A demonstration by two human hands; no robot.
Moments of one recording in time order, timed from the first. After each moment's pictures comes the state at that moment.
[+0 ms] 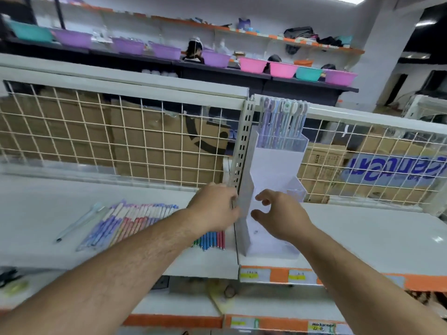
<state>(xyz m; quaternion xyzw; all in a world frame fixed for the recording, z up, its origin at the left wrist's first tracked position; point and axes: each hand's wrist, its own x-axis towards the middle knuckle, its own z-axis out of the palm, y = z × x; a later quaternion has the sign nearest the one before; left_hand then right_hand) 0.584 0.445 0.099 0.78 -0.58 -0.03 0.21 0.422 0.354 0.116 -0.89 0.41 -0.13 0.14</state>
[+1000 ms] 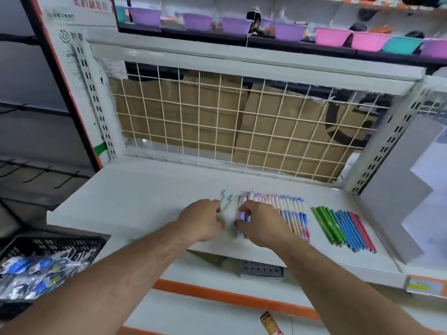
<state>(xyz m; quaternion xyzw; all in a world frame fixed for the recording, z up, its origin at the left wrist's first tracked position) 0.892 0.690 0.000 0.87 -0.47 -0.12 0.12 0.751 0.578 0.020 -0.91 0.34 -0.02 0.24</state>
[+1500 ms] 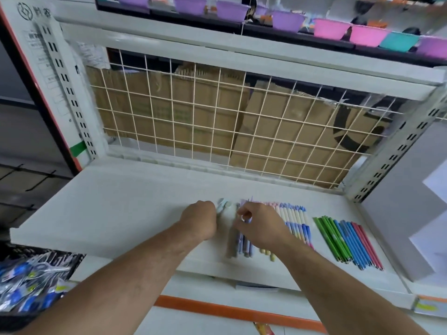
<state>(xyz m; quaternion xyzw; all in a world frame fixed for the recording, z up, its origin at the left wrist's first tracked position) 0.932 0.633 -0.022 0.90 -0.42 -0.12 0.02 0.792 0.541 0.008 -0.89 0.37 -0.02 0.26</state>
